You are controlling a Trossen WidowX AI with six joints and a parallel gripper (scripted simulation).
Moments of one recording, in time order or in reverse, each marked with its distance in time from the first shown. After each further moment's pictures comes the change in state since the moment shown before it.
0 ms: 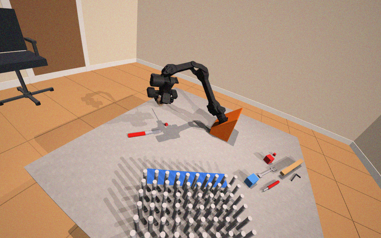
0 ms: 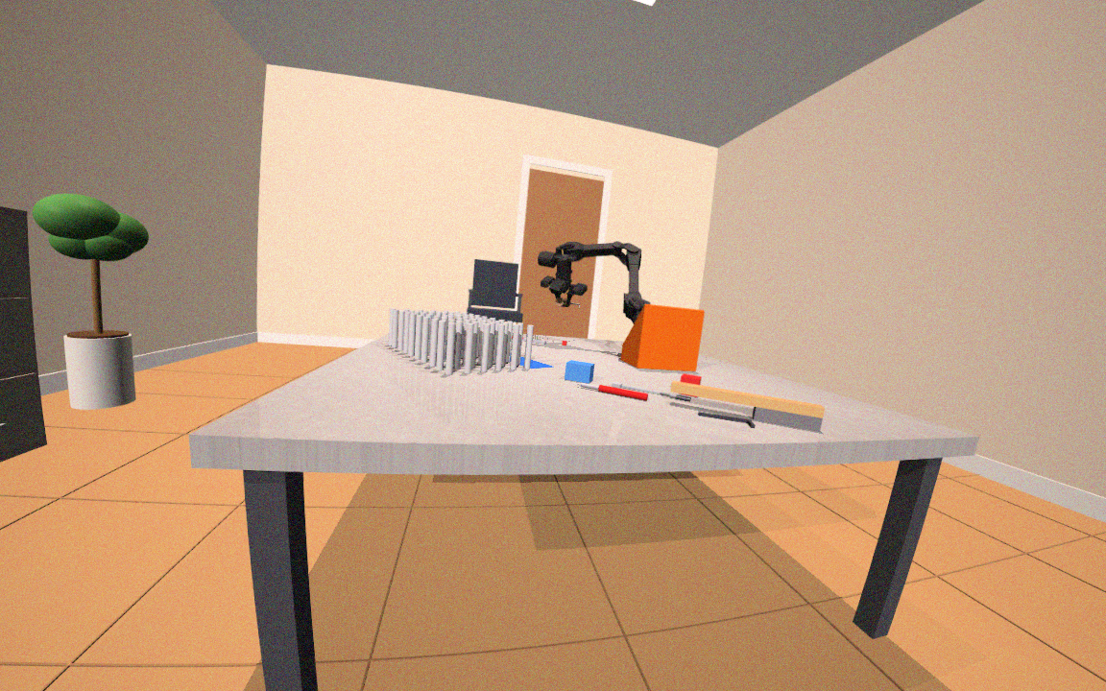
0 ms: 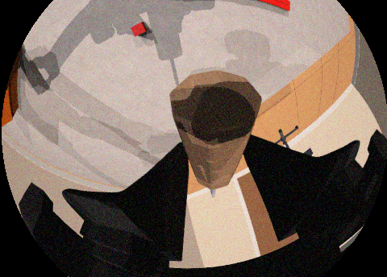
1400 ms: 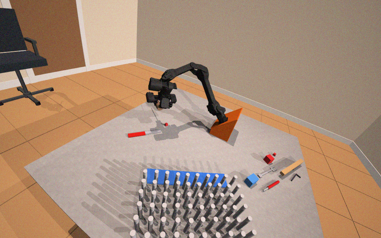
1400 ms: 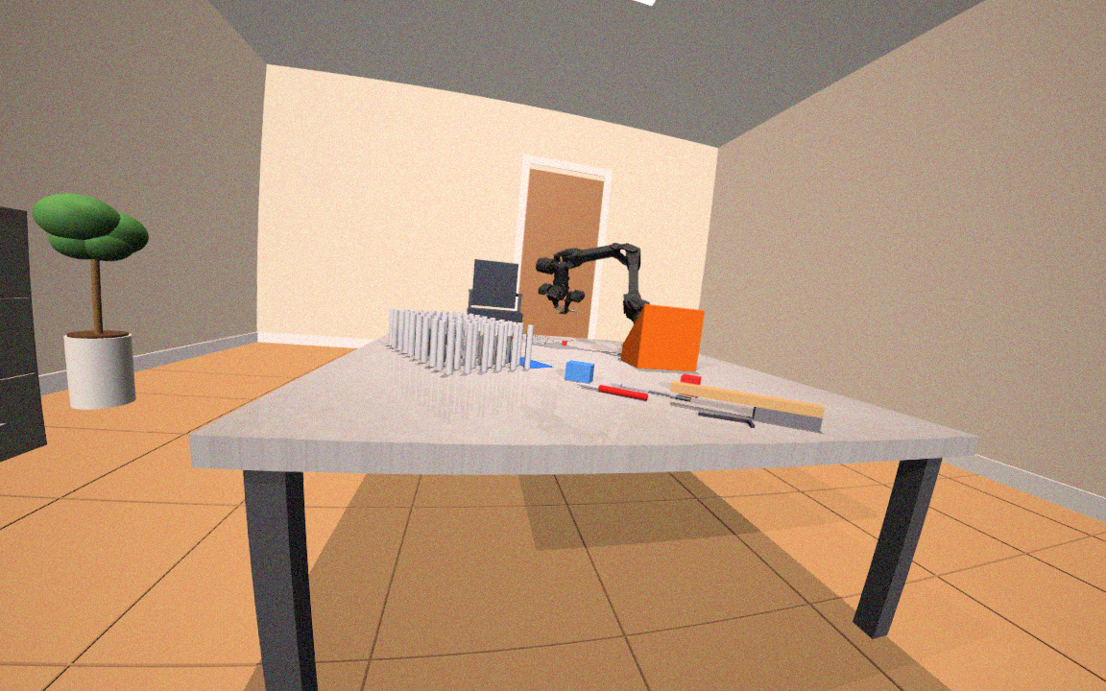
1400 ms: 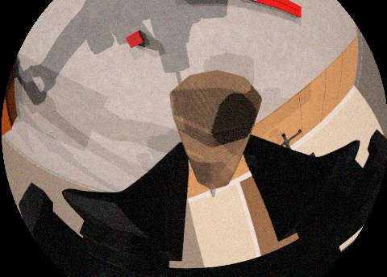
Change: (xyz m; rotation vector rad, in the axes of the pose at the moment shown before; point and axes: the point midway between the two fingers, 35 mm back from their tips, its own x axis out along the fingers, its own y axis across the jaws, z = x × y) arm 0.023 -0.001 0.019 0.005 -0.014 0.017
